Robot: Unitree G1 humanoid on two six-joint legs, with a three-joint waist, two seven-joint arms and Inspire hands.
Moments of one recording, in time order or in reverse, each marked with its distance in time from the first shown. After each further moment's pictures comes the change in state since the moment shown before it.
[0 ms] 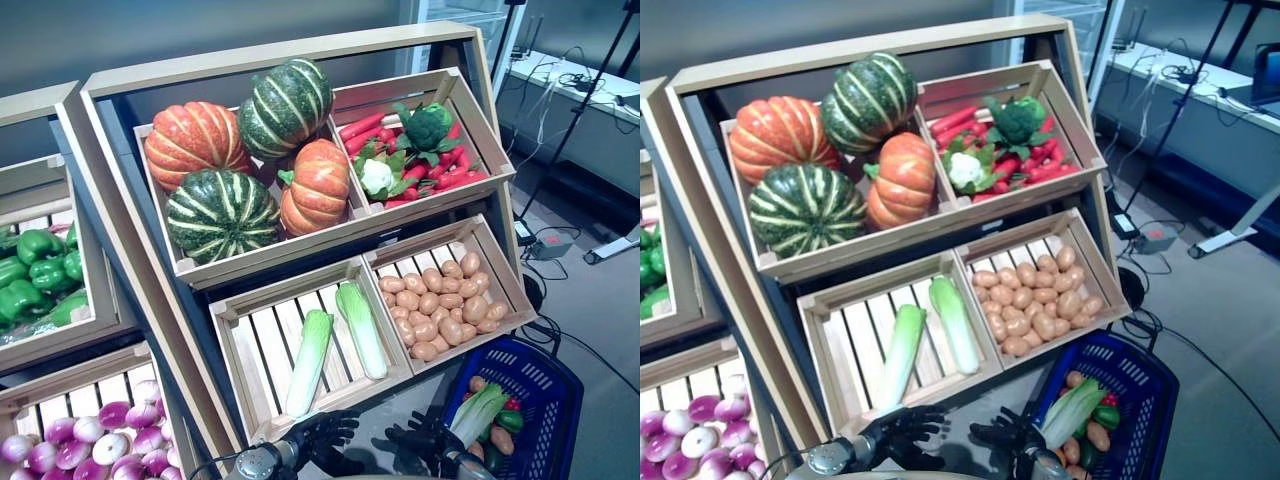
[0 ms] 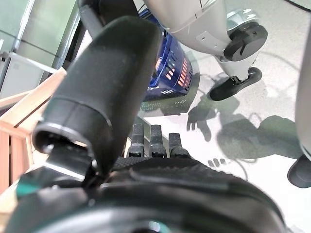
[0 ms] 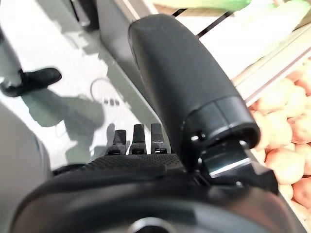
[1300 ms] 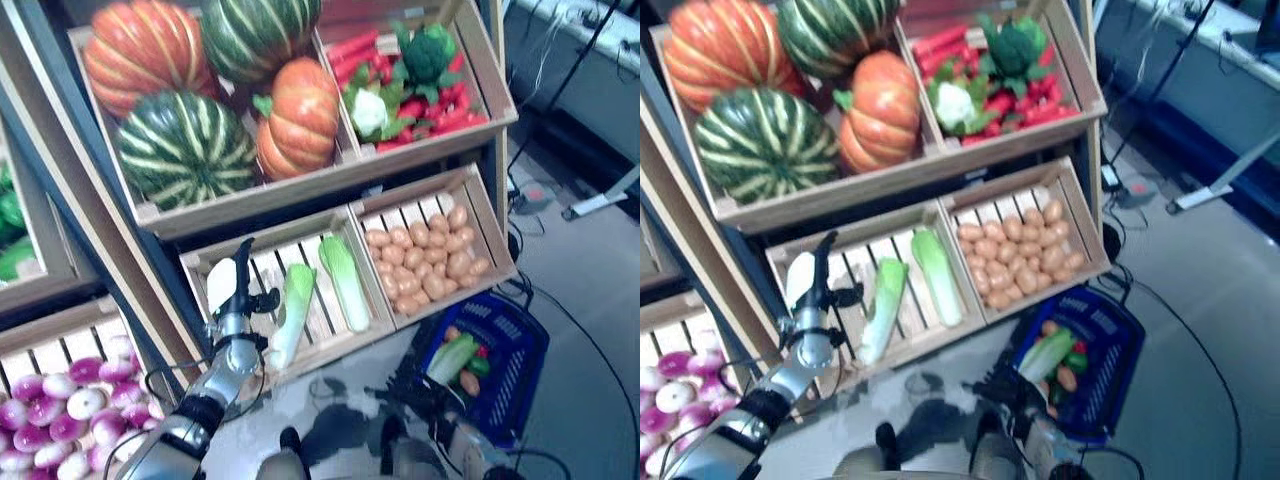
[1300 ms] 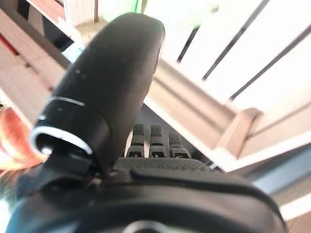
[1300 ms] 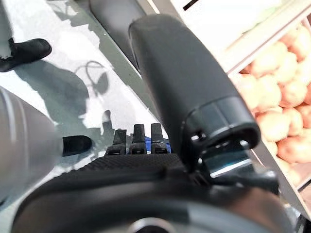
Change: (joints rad) left arm -0.425 0.135 0.171 -0.148 0.380 0.070 1.014; right arm -0.150 -0.005 -0.039 -0.094 0.067 -0.016 -0.050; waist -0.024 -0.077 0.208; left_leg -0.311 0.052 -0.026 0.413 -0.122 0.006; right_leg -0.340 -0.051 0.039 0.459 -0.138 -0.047
